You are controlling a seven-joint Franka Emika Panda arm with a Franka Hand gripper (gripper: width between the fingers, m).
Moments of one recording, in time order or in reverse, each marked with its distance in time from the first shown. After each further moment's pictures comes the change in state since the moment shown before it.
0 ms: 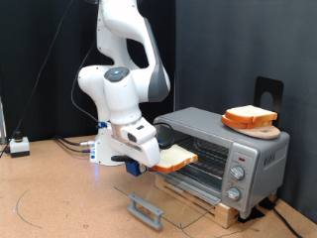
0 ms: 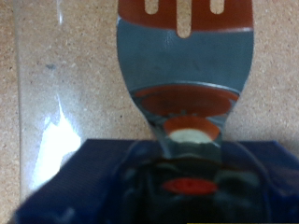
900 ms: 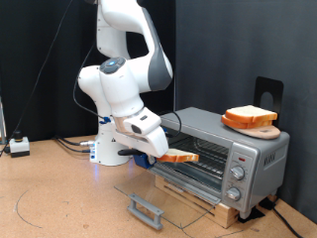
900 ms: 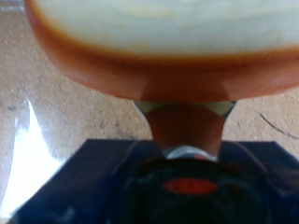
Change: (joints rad) arm 0.044 -0.026 -0.014 0.093 0.109 -0.141 -0.055
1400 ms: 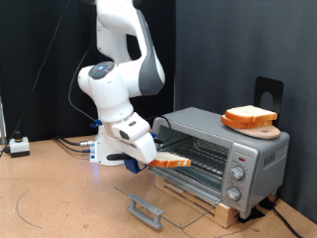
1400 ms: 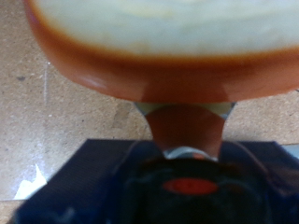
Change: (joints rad) arm -0.026 0.052 -0.053 0.032 -0.012 -0.004 -0.021
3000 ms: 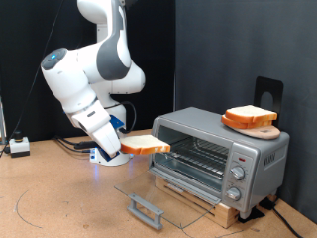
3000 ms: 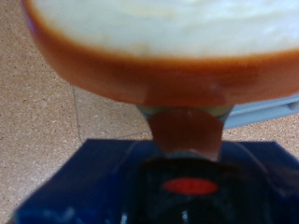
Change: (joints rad) arm -0.073 0.003 -0.158 0.124 -0.042 -0.278 0.021
